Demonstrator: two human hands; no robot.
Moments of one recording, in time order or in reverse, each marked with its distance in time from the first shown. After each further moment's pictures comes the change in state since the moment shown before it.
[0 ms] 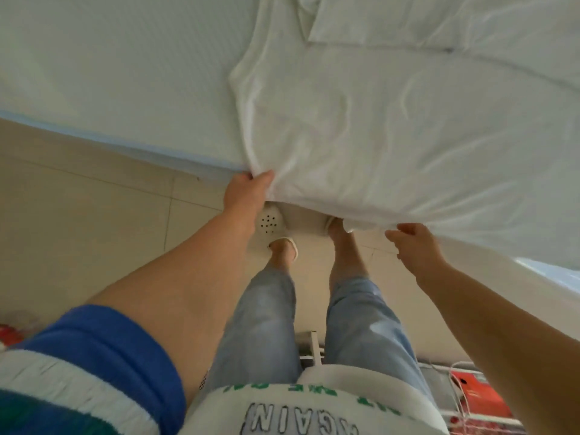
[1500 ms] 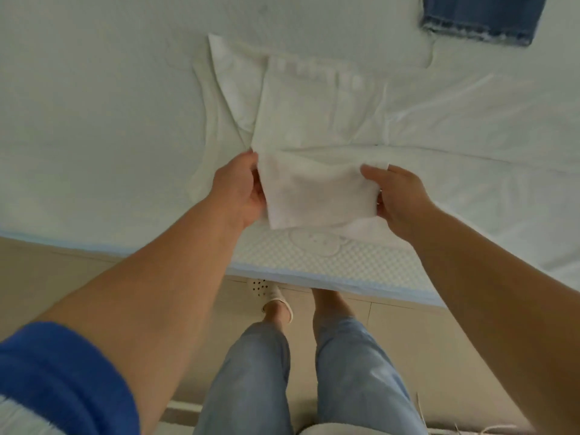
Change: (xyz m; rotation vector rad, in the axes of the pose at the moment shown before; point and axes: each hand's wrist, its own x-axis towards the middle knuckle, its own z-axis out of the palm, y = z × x) left_hand 0.015 0.174 0.064 -0.620 -0.213 -0.092; right_hand 0.054 -0.169 -0.089 0.700 -0.225 -0.257
